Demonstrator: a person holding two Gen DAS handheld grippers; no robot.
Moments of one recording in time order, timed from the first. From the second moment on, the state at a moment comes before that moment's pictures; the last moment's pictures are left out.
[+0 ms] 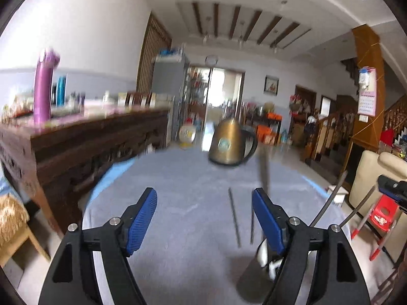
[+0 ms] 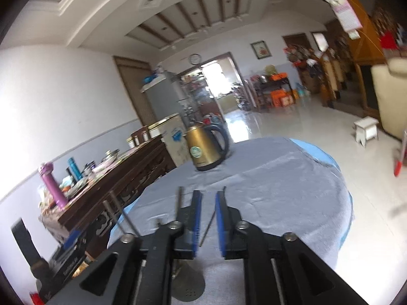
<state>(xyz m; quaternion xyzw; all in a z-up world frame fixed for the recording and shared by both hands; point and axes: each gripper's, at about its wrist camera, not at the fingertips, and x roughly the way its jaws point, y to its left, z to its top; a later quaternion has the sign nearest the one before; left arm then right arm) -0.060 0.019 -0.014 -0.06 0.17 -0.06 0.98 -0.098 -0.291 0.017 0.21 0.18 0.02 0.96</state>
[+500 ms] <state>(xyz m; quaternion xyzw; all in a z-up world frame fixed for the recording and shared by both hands) -0.065 0.012 -0.025 0.00 0.34 -0.07 0.94 -0.106 -0.270 -0.020 0.21 0.28 0.00 0.94</state>
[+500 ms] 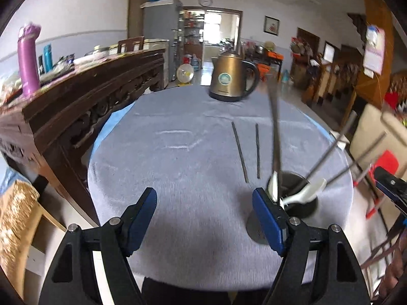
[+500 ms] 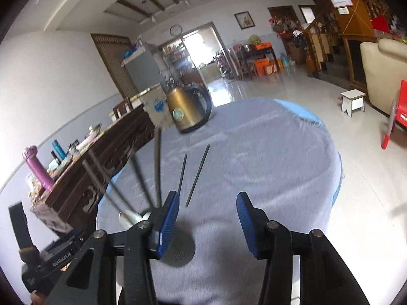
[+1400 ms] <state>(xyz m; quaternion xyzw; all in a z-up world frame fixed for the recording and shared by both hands) -0.052 0.065 -0.047 -0.01 0.41 -0.07 0.91 -0.117 -0.194 -0.011 0.14 0.38 -0.01 0.92</state>
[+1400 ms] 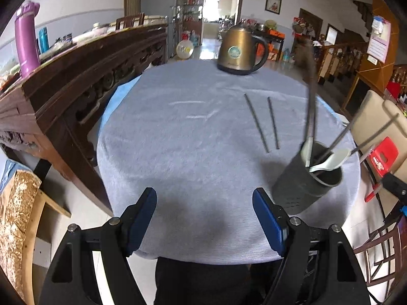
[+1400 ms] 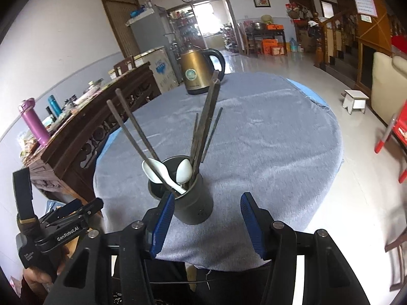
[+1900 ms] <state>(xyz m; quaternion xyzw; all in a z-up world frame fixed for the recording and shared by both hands) -0.025 0.101 -0.028 0.01 0.40 0.00 0.92 -0.096 -0.168 -0.019 0.15 0.39 0.04 0.91</state>
